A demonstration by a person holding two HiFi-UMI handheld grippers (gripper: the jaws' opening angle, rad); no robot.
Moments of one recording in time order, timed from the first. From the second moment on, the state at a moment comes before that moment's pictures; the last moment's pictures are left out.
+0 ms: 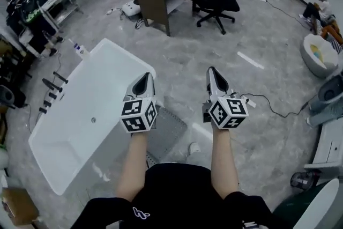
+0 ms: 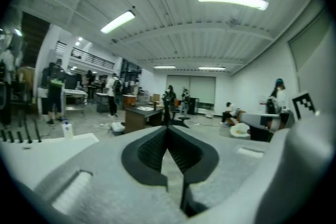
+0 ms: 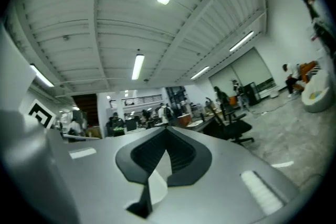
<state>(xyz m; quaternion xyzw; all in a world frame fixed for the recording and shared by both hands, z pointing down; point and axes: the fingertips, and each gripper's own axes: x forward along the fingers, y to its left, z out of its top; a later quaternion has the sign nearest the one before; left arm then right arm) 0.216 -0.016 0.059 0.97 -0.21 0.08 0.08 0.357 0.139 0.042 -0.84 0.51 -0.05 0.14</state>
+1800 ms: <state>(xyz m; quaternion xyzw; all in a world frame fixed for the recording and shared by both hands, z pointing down) -0.228 -0.070 0.212 0.74 -0.62 0.07 0.26 -0.043 -0.085 0.171 -0.49 0.86 -0.13 -0.11</state>
